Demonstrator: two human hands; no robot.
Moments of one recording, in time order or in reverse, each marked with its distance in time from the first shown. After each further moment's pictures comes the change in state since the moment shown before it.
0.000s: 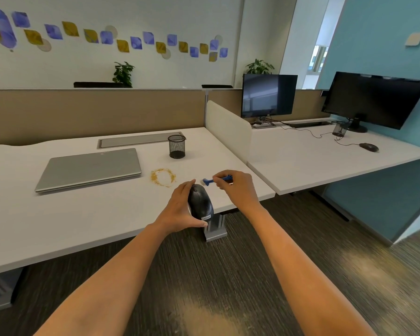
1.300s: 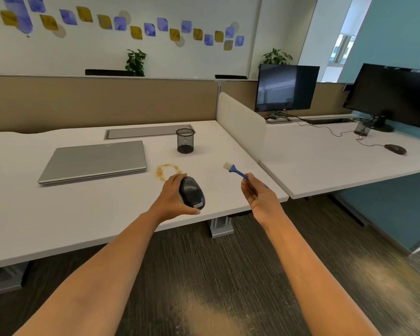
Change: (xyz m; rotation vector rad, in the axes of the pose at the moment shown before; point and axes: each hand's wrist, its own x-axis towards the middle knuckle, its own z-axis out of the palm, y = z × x) left_hand 0.038 -0.050 -0.011 -0.030 0.050 -0.161; right_hand 0.019 0.045 -0.004 1.272 0.169 0.613
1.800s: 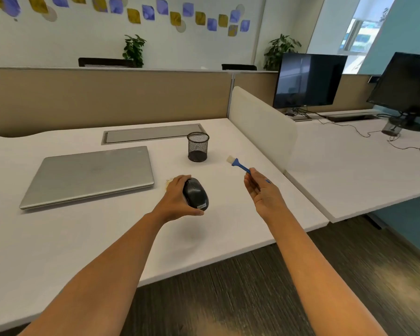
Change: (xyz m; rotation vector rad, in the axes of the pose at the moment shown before) left_hand 0.116 -0.100 -0.022 -0.079 -0.050 -0.022; right_hand 0.135 0.042 0.077 -0.040 0.043 -0.020
